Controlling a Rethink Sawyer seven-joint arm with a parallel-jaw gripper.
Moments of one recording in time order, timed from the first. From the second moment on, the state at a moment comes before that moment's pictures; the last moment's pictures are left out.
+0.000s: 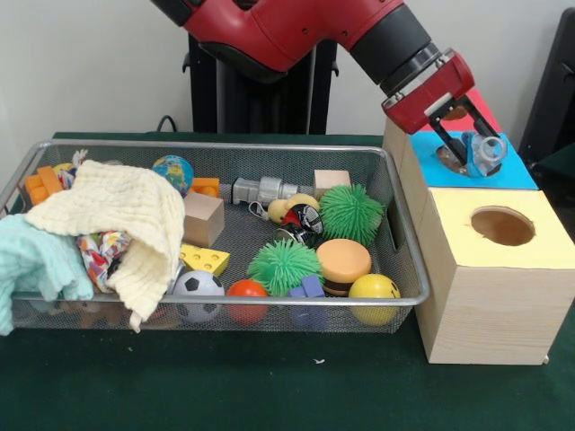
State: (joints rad) arm -0.86 -0.29 0.86 2.19 -0.33 -0.29 1.54
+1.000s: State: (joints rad) arm -0.83 -0.31 0.84 2.19 -0.32 -0.29 1.54
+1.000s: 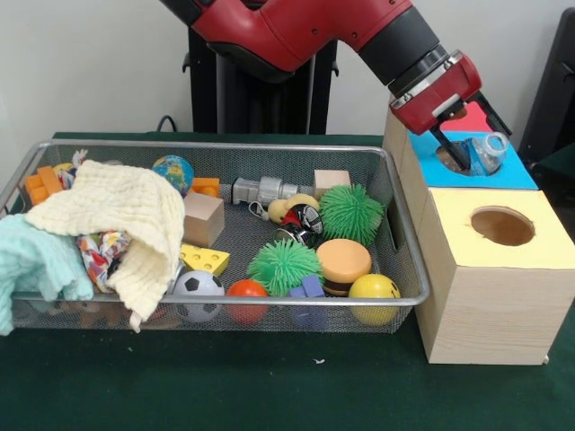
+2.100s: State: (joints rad) arm -0.83 -0.64 0.84 2.22 -0.13 -0.06 1.54
